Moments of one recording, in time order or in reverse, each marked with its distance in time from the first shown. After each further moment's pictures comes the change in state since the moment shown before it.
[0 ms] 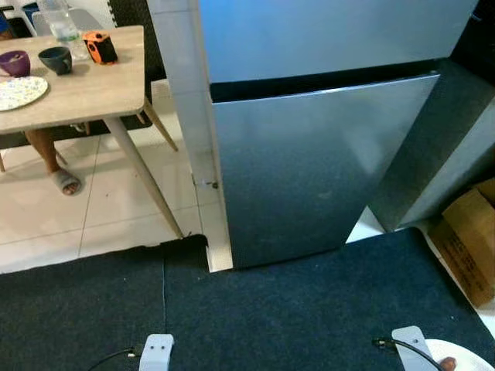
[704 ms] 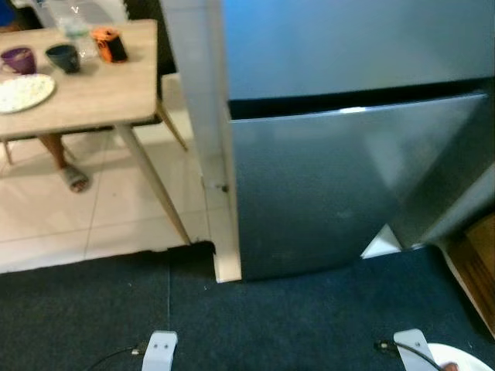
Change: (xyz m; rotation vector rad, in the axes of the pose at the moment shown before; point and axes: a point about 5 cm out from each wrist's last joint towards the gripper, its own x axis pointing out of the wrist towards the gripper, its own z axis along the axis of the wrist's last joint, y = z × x) left arm -0.004 0.003 -0.014 0.017 0.045 -0.003; right arm 0.002 0.010 0.013 0.009 -0.038 0.029
